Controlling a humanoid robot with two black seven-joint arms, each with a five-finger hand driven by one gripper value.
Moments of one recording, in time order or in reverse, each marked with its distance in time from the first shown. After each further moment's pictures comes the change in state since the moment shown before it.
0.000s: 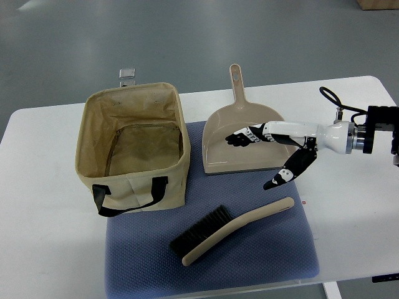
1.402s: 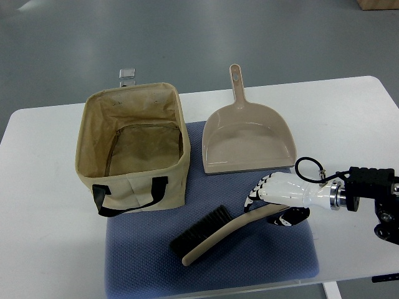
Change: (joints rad) left arm 0.000 0.000 0.000 0.000 0.000 0.000 0.000; right arm -0.015 -0.029 -0.395 0.085 -0.623 -0.546 -0.092
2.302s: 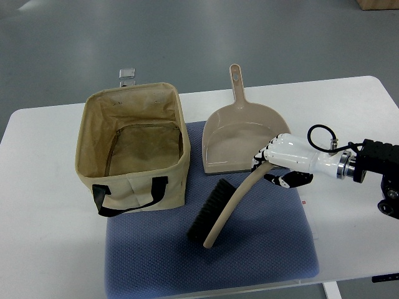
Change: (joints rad) left arm 0.000 0.000 0.000 0.000 0.000 0.000 0.000; right arm 0.111 -0.050 0.044 -0.032 0.018 -0.152 -0.019
